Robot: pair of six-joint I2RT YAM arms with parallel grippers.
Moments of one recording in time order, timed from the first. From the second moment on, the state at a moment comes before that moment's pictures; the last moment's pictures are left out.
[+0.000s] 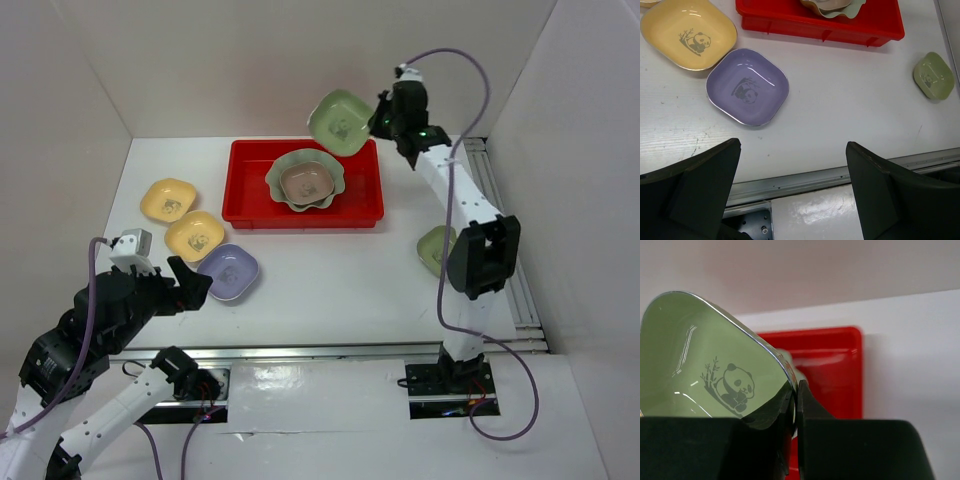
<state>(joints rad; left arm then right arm) -0.58 0.44 1.07 -1.09 -0.28 -0.56 0.24 1.89 1.90 -0.33 0.06 0.38</state>
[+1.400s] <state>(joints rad) -0.58 0.43 1.07 -1.09 -0.29 -0.56 0.44 2.32 2.09 -0.37 0.09 0.16</state>
